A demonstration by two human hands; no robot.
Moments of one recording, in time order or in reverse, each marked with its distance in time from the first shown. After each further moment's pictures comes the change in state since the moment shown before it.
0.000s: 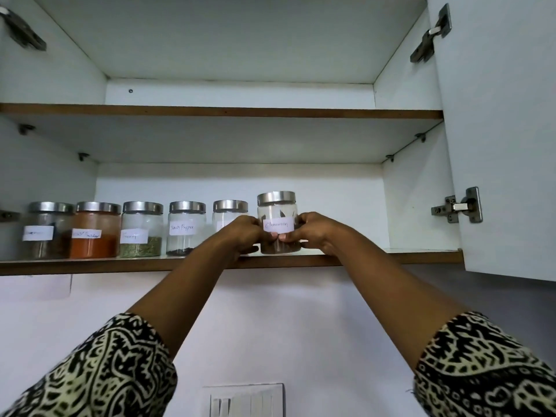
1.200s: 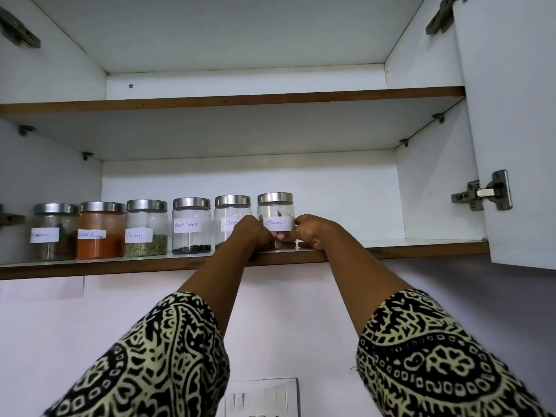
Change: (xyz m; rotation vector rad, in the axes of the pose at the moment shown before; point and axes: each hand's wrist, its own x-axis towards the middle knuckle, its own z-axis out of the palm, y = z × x) left_hand 0.051 -0.019 0.012 0.333 0.237 -0.094; right_hand 0.054 0.020 0.019 -0.185 -0.030 0.106
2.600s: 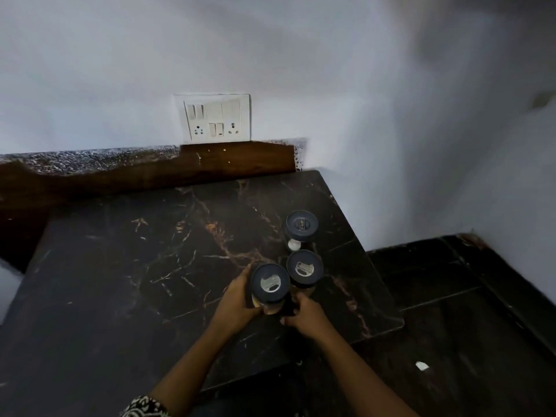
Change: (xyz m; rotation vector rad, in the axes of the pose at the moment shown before) left_hand -0.488 -0.363 0.125 -0.120 -0.764 -0.123; right_hand -0.501 0.337 0.305 0.013 -0.227 0.773
